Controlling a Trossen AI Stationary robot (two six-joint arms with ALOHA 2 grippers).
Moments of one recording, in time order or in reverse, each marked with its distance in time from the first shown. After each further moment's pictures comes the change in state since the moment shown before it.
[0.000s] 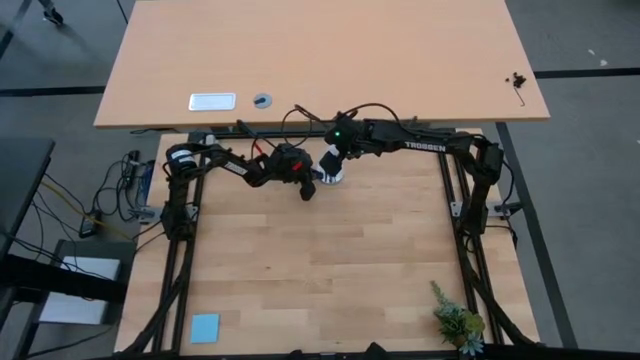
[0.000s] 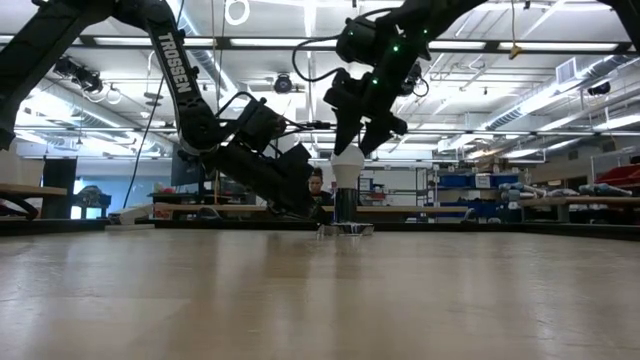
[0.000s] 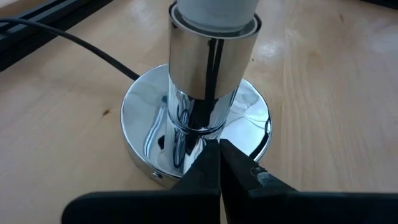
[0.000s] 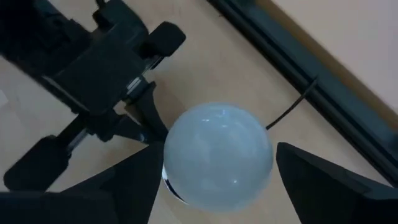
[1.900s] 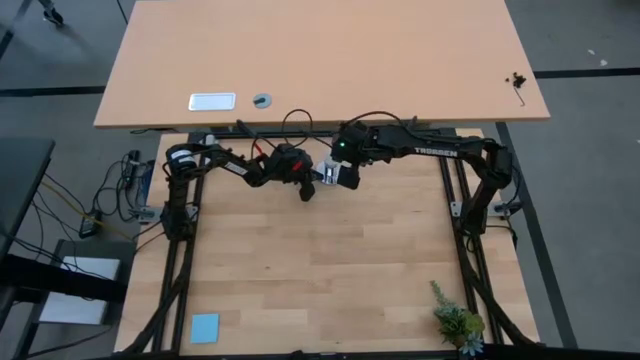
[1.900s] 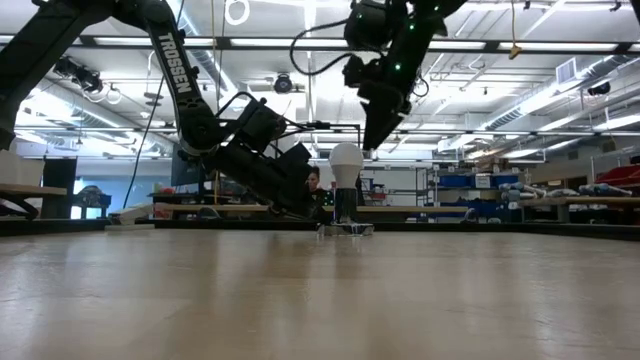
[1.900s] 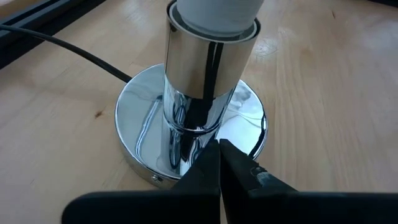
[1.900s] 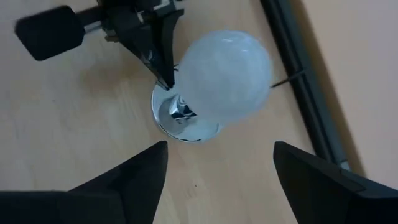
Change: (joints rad) left arm -0.002 0.000 0.000 -0.001 0.019 0.020; right arm 0.077 -0.088 -0.014 -0.198 0.064 -0.328
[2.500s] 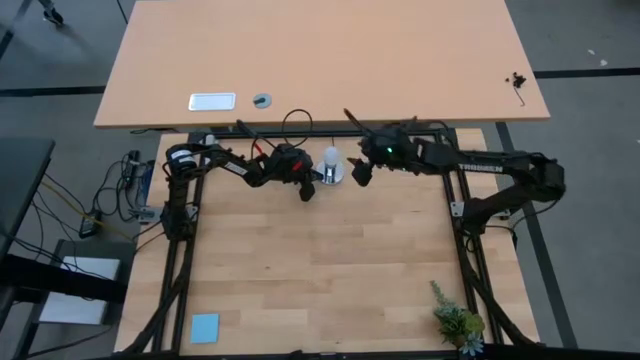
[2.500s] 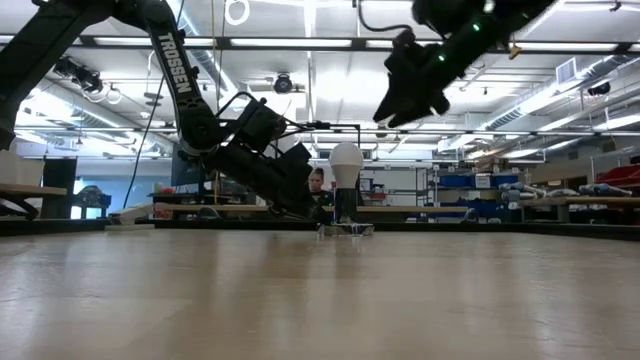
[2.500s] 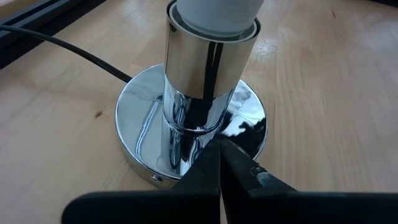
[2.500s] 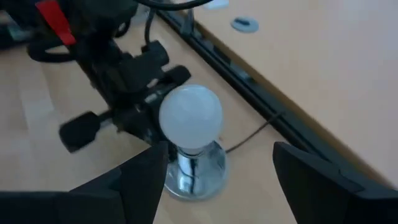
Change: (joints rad) left arm 0.000 0.000 0.000 0.000 -0.001 0.001; right arm -0.026 -0.411 -0.569 0.665 -0.002 0.186
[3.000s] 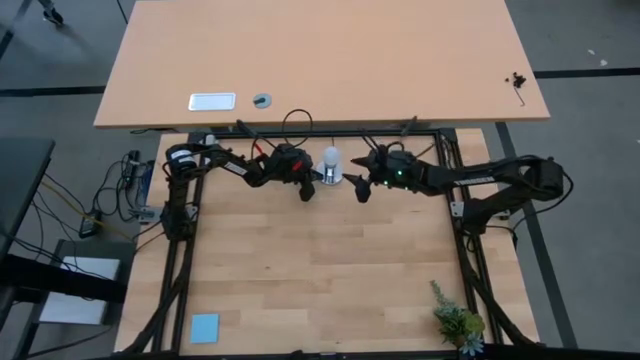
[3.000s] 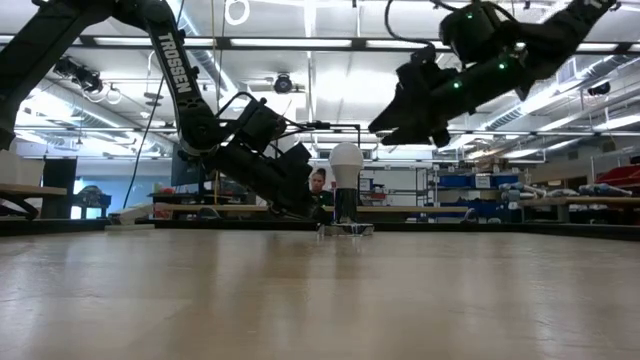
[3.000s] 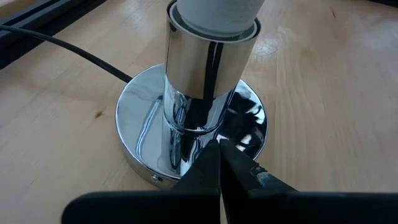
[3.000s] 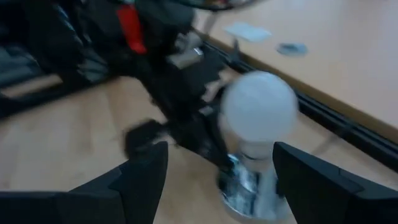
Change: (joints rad) left arm 0.000 0.000 0.000 0.002 -0.001 0.000; right arm 0.055 0.013 -0.340 0.601 -0.081 0.104
